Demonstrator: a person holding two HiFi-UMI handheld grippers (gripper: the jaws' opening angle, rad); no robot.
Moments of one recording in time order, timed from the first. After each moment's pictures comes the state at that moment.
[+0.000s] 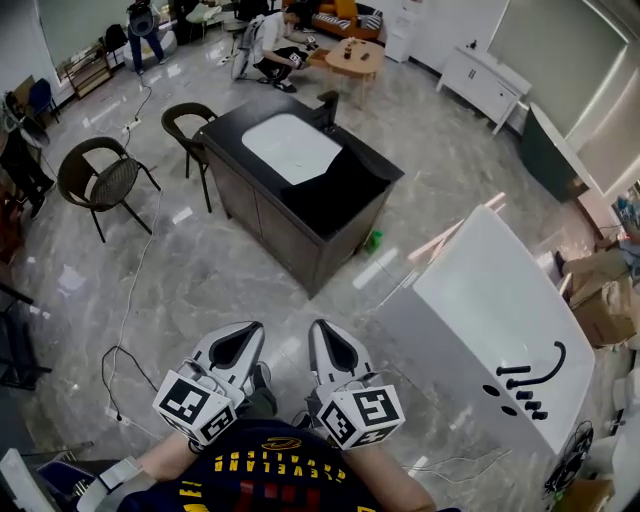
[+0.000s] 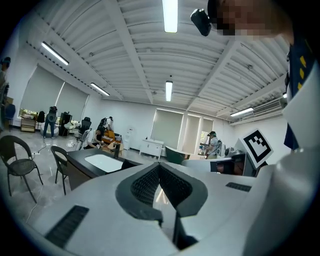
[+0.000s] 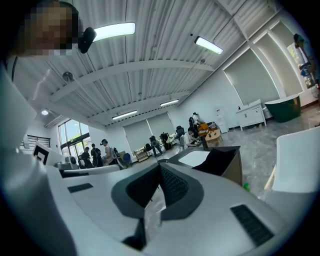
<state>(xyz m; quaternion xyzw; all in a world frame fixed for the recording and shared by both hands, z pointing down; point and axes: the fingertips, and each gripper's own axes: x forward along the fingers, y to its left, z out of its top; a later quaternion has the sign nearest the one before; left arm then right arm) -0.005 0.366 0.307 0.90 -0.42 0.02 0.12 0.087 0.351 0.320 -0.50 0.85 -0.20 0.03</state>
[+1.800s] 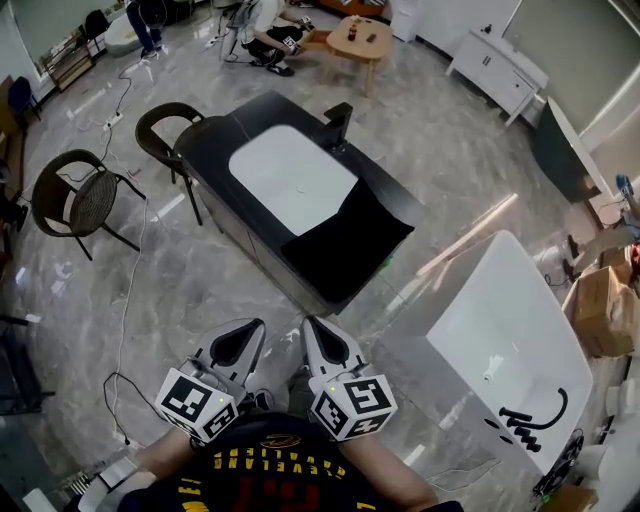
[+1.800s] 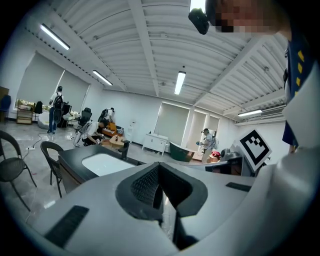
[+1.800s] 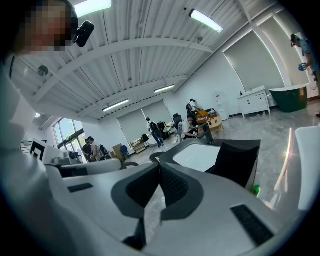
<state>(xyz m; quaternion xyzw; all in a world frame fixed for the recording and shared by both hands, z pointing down) -0.032 0.076 0.349 0.90 -0.41 0.04 0.16 0.044 0.063 0.377 -0.48 0.84 -0.25 -0.02</state>
